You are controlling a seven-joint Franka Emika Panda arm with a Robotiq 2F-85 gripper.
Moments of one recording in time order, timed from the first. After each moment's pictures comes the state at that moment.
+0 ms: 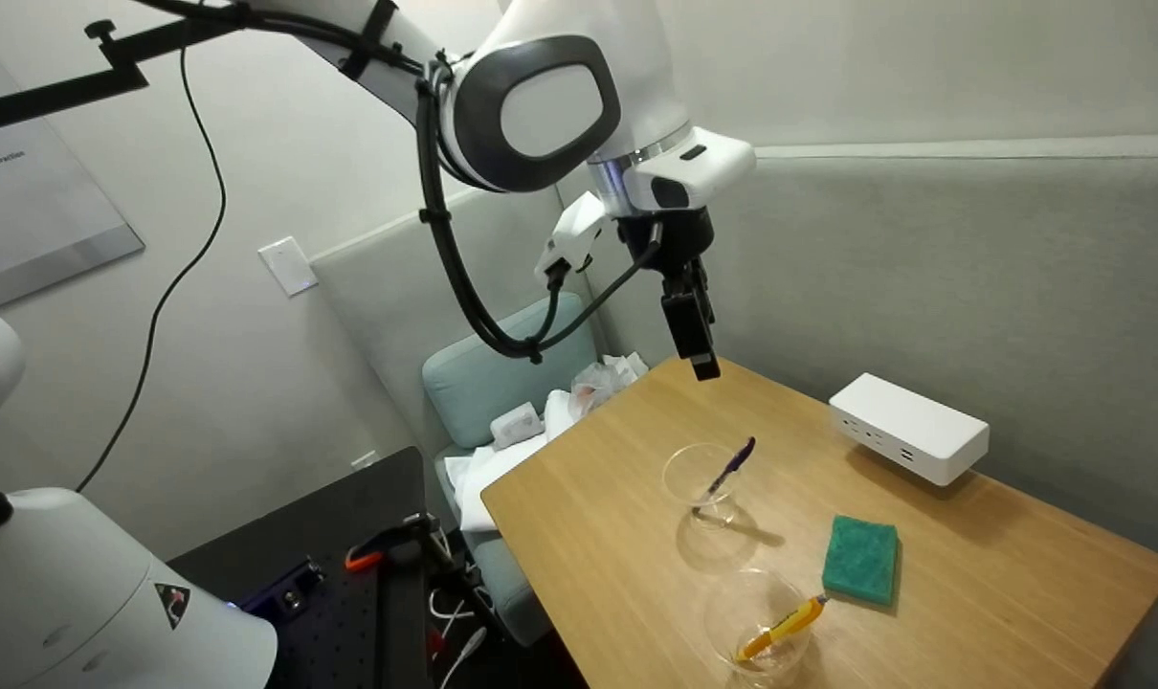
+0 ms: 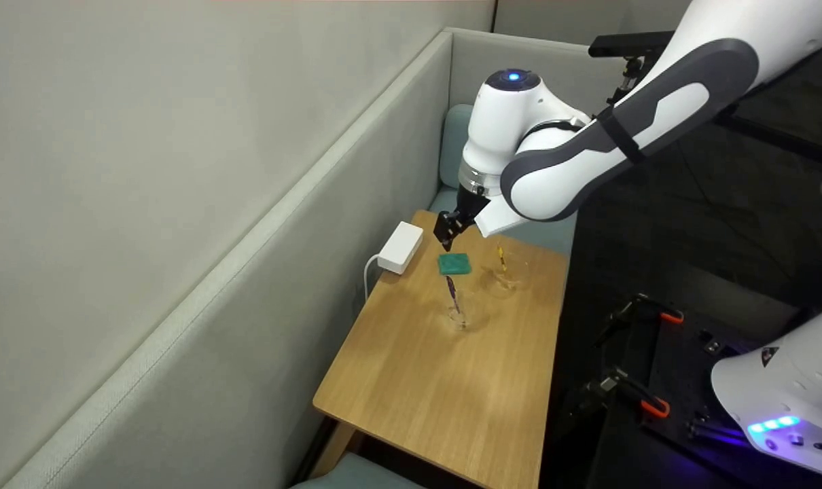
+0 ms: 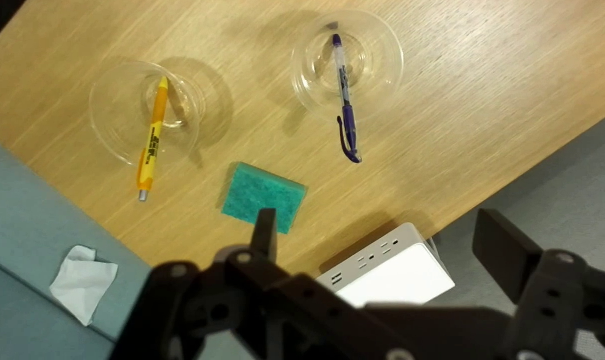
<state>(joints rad) 0.02 0.30 0.02 -2.25 -0.06 2.64 0.59</state>
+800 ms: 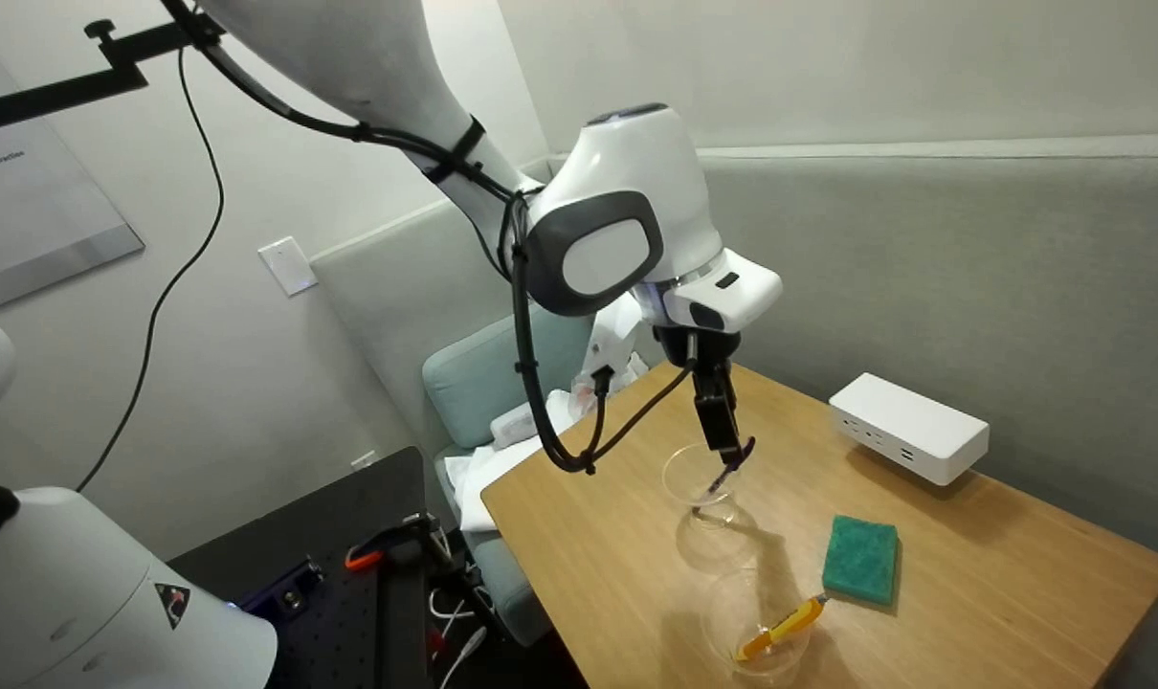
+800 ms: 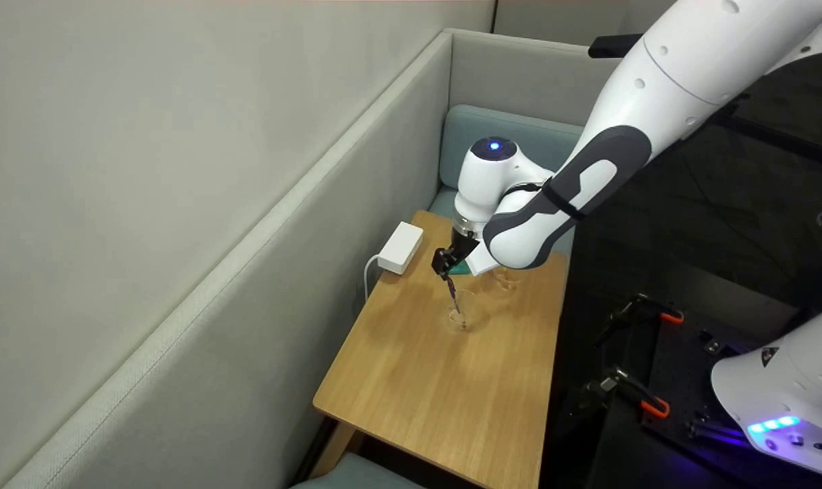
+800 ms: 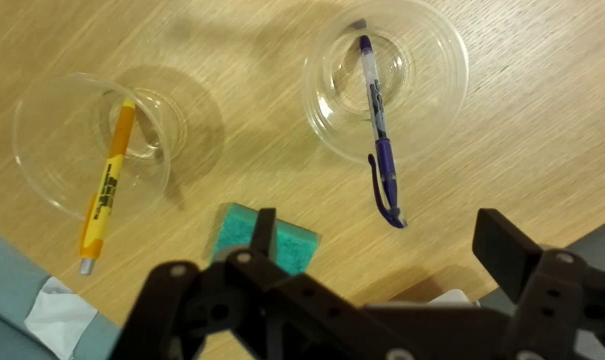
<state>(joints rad) 0.09 0.56 -0.06 -2.20 -0.03 2.83 0.57</state>
